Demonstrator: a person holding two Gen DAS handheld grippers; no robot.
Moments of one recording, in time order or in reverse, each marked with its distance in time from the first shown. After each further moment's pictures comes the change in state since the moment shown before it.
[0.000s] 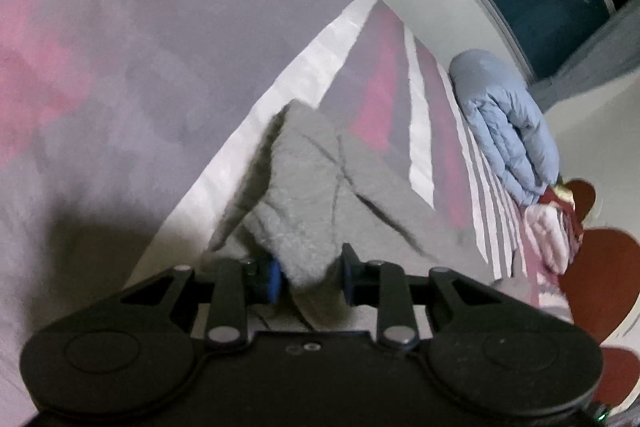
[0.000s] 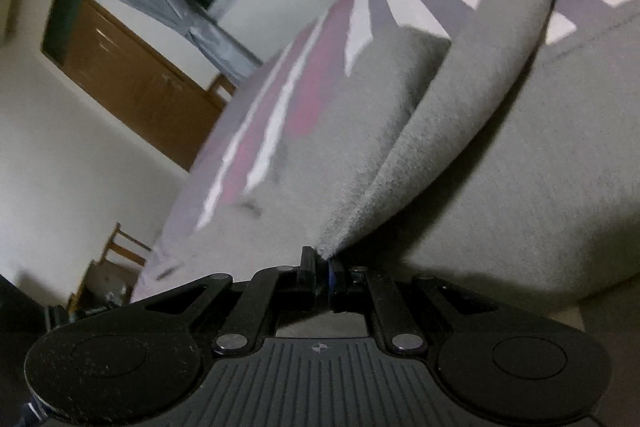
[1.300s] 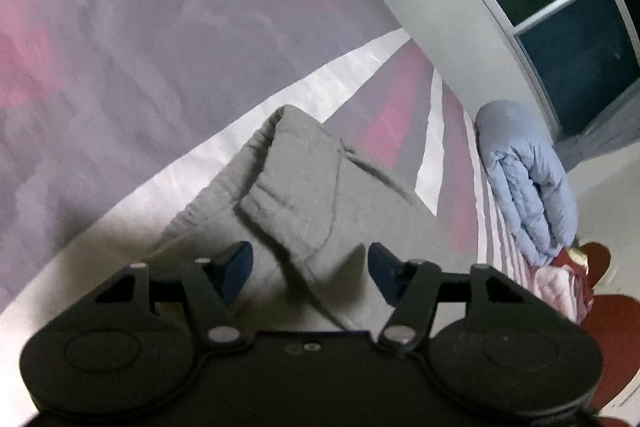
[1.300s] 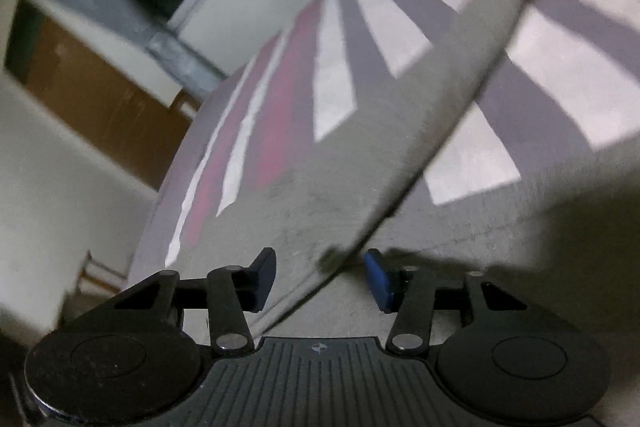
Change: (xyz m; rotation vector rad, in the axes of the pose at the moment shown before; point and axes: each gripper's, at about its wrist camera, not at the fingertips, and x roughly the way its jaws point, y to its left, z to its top) left arm 0.035 -0.023 0.001 -0.170 -0.115 0.062; right arm 0.111 -0.025 0.103 0.090 0.002 -0.081
